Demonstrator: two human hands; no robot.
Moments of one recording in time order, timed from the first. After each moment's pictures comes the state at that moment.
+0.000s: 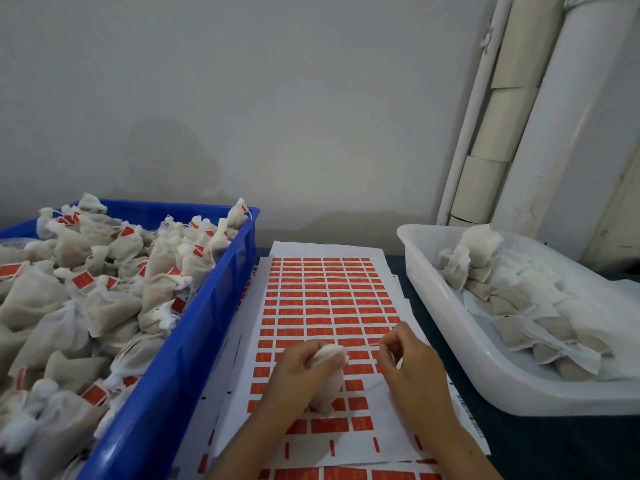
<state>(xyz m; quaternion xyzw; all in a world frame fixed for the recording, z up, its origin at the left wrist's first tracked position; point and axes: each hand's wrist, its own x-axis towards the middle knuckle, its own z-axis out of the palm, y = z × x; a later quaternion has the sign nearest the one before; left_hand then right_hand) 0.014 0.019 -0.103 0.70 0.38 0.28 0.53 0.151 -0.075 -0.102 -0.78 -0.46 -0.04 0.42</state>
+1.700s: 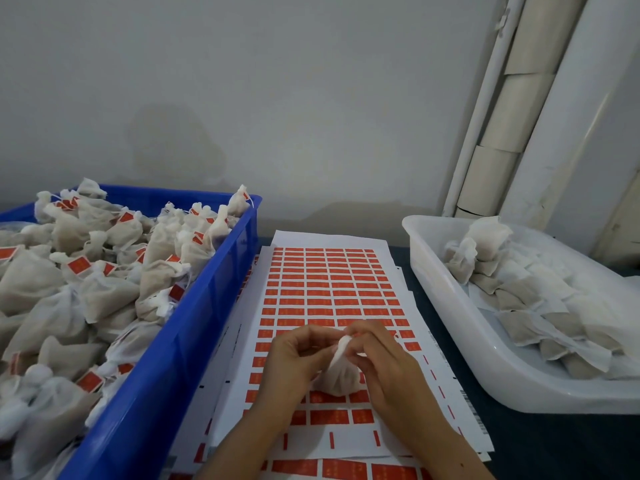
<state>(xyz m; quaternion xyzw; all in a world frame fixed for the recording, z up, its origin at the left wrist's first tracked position) 0.012 0.015 -0.100 0.69 0.29 0.38 0.54 0.125 -0.071 -0.093 -0.67 -0.65 -0.01 0.36</state>
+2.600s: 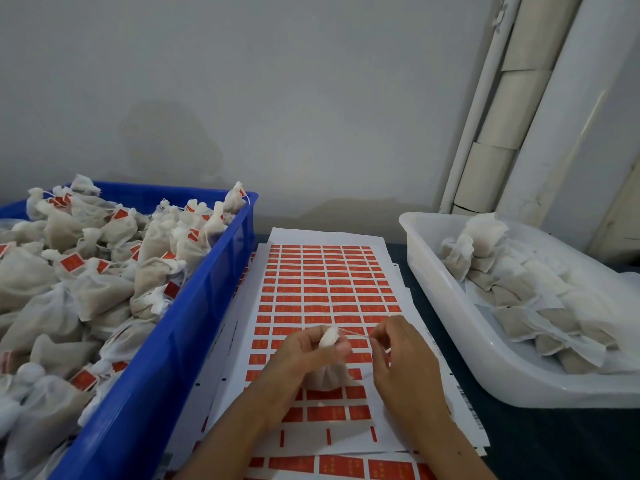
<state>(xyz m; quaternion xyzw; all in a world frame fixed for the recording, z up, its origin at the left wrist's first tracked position) 0.015 0.020 -0.093 0.64 0.30 0.24 0.66 0.139 -0.073 -0.108 -0.80 -0.47 -0.07 0.37</state>
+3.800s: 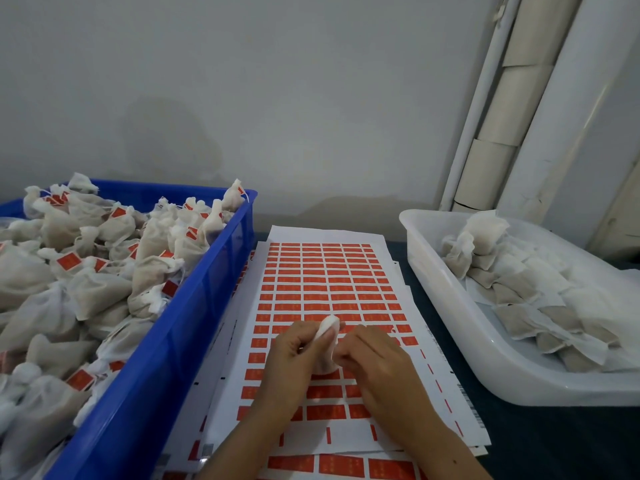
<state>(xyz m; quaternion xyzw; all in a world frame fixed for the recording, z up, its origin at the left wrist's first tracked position) 0.012 0.005 -0.102 0.67 0.31 0.40 0.54 0.126 -0.072 -0.103 -0.60 -0.67 -0.26 0.35</state>
